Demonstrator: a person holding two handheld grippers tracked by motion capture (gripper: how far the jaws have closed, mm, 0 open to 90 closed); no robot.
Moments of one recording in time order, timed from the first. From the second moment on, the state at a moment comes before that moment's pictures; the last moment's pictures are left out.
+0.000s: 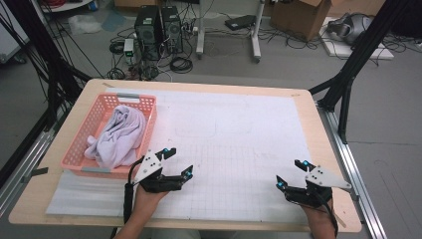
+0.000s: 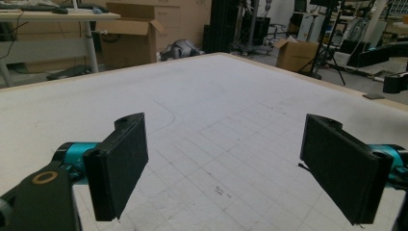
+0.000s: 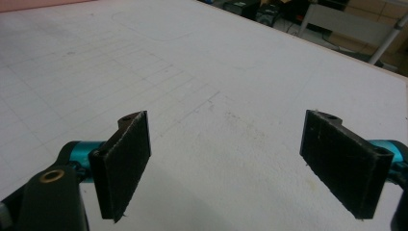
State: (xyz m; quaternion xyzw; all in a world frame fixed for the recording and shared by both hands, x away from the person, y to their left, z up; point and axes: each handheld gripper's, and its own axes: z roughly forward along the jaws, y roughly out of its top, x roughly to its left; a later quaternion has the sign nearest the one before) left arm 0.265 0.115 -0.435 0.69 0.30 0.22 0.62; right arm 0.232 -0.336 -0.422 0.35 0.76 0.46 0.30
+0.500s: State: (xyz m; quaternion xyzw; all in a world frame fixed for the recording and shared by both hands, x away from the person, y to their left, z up) left arm 0.266 0.116 -0.436 0.70 0.31 0.19 0.62; right arm 0.238 -0.339 -0.423 0.38 0.74 0.49 0.26
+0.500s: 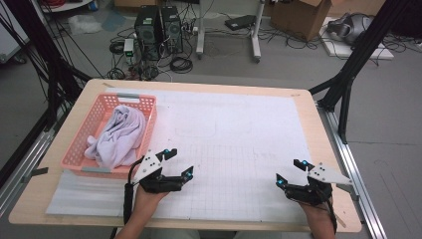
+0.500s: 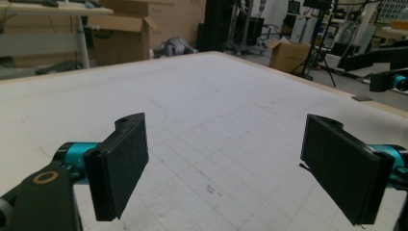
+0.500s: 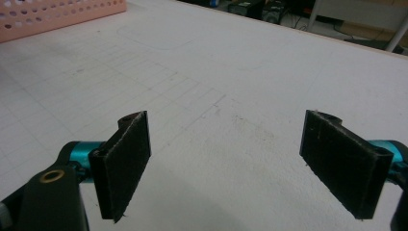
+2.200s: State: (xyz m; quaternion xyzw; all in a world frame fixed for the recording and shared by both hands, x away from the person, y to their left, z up) left arm 0.288 0.194 -0.342 0.68 0.34 0.26 0.60; right arm 0.245 -0.335 -0.422 0.38 0.75 0.48 0.25
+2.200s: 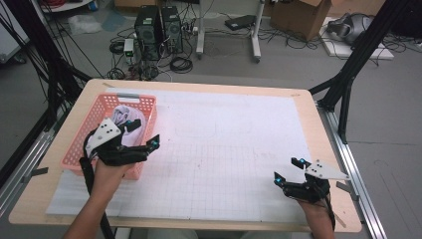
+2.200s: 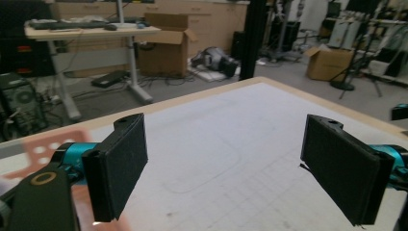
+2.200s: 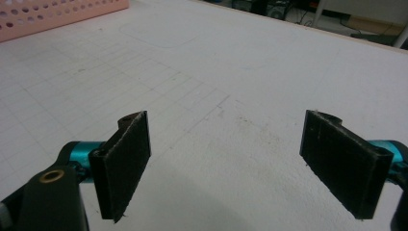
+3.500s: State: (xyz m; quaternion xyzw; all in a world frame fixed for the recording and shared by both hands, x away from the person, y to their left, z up) left arm 0.385 0.282 -0.403 0.75 0.56 0.22 0.27; right arm 0.245 -0.333 -0.423 0.38 0.75 0.48 0.24
